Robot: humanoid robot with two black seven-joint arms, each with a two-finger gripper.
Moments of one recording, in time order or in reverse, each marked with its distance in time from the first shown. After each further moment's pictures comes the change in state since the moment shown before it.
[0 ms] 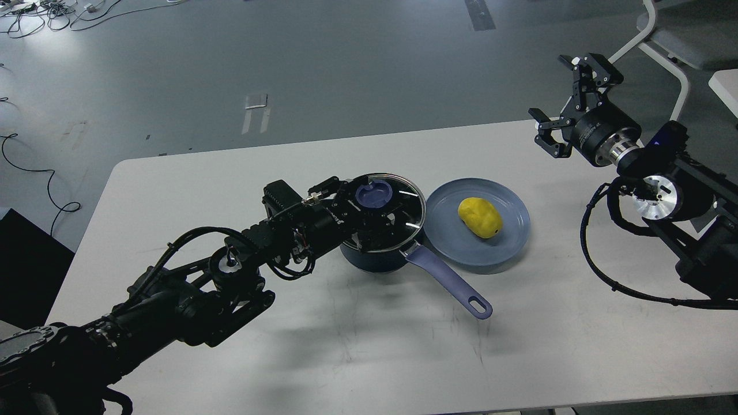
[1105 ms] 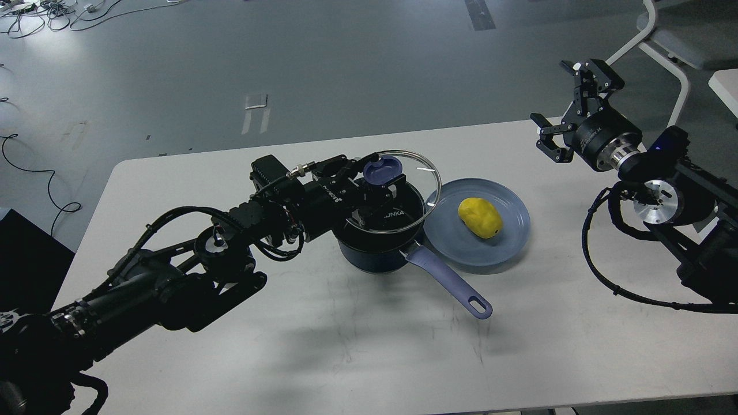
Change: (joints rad) left arm -0.090 0.127 -0.004 -0.227 -0.145 -0.071 -0.003; right arm -0.014 -0.002 0.001 0.001 0.000 -0.003 0.000
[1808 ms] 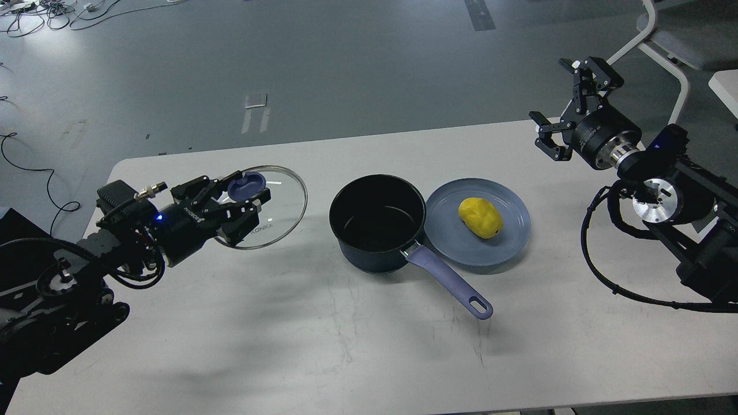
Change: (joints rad) left arm 0.194 0.450 0.004 -0.070 -0.072 0.118 -0.067; right arm 0.003 0.000 0.000 0.007 0.000 0.000 0.000
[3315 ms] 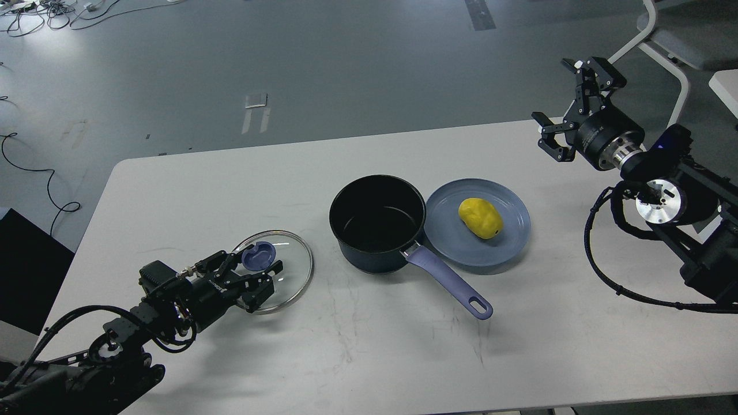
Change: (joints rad) left arm 0.145 -0.263 0.080 0.385 -0.091 0.118 -0.052; right arm -0.003 -0.013 -0.004 0.005 0.000 0.000 0.000
